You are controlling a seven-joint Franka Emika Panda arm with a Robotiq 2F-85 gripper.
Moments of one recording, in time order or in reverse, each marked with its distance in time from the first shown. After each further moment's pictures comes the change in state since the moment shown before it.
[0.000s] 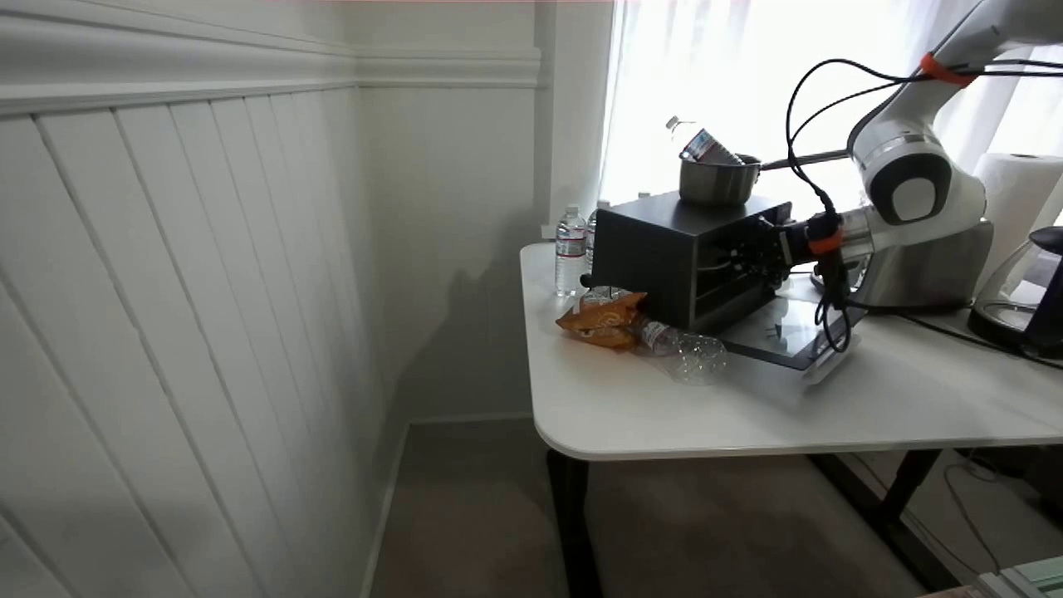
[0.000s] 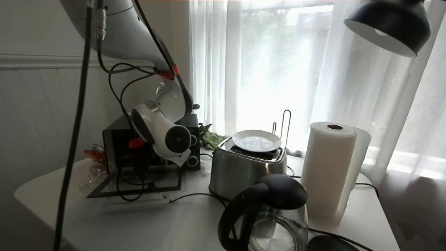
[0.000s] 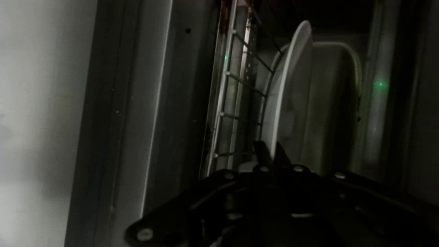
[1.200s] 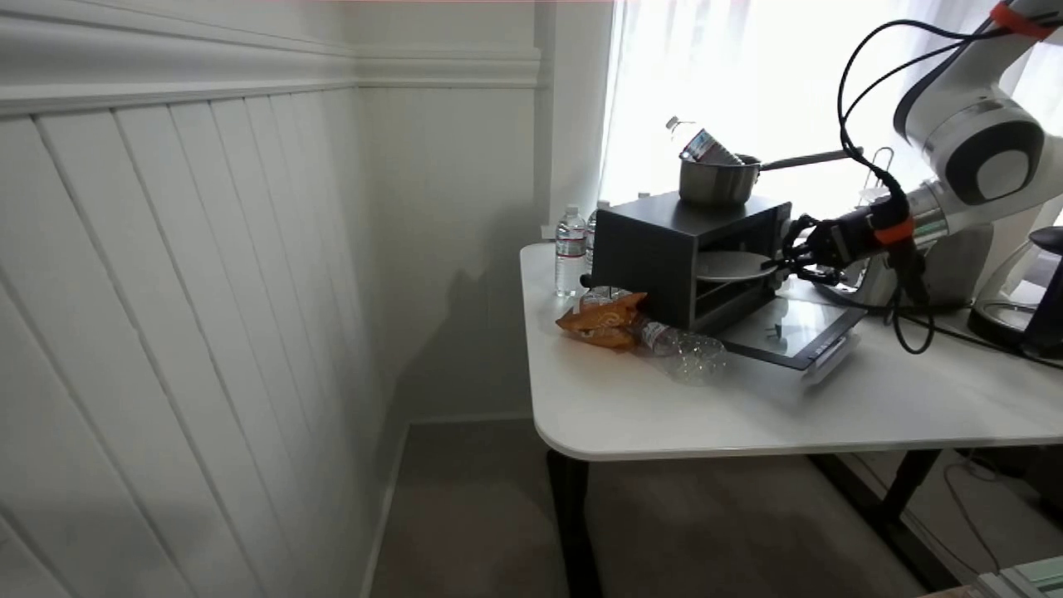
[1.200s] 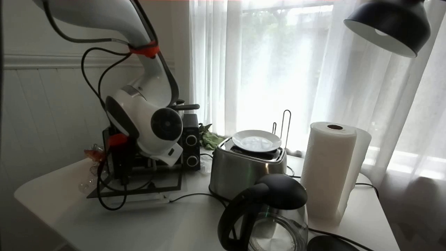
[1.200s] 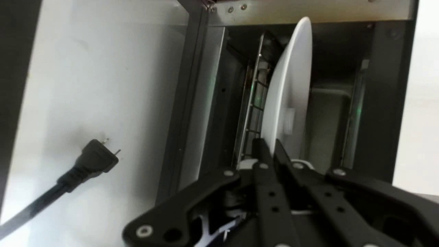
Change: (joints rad) arm -0.009 -0.264 0.004 -0.271 -0.176 0.079 0.112
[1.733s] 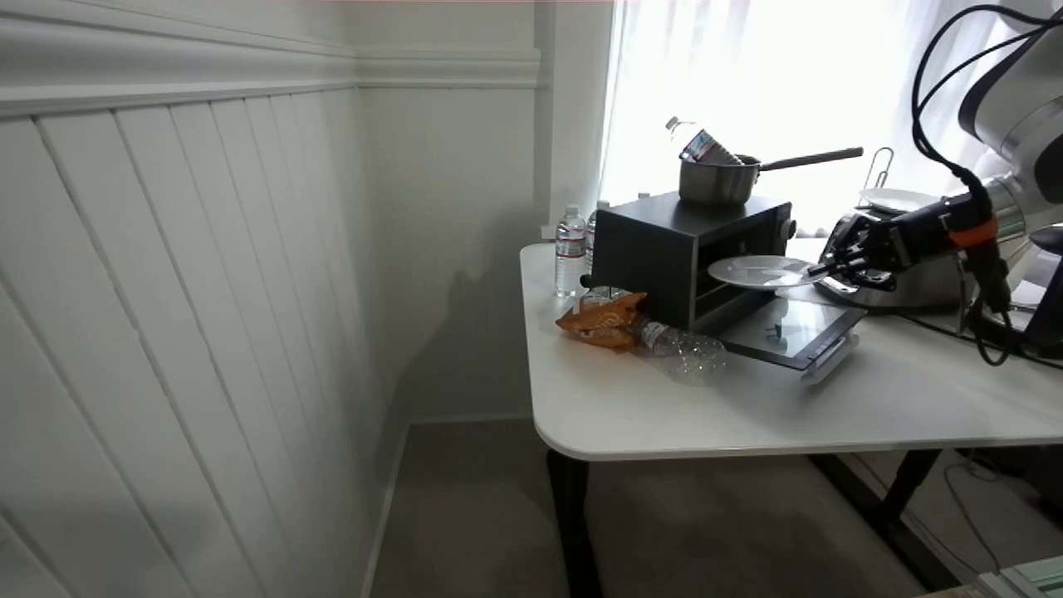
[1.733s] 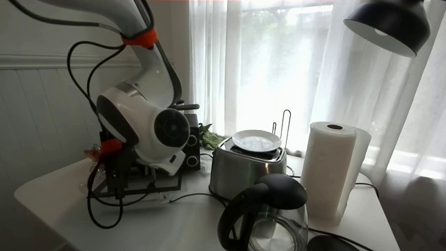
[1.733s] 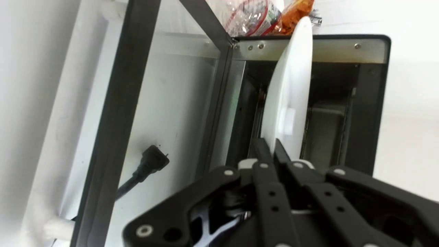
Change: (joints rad) arm -0.099 -0.153 -0.026 -0.174 -0.172 -0.087 0.006
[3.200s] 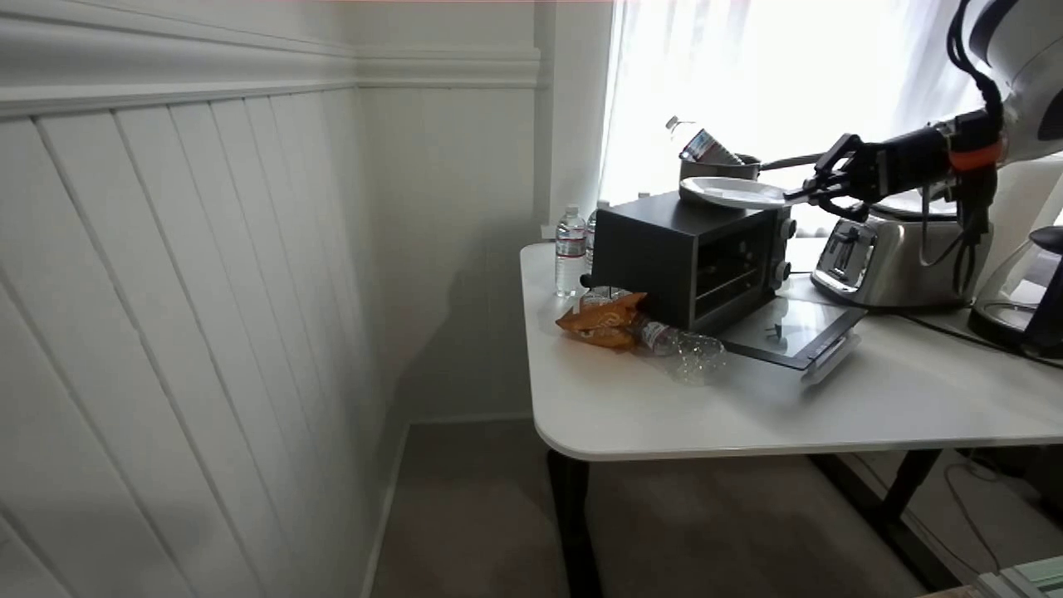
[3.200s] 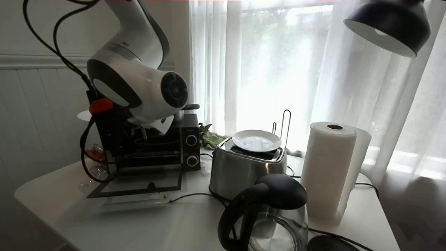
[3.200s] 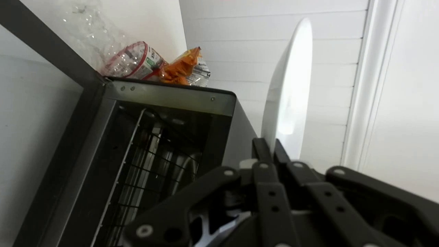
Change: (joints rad) arm -0.020 -0.161 0.080 0.057 -0.121 -0.191 0.129
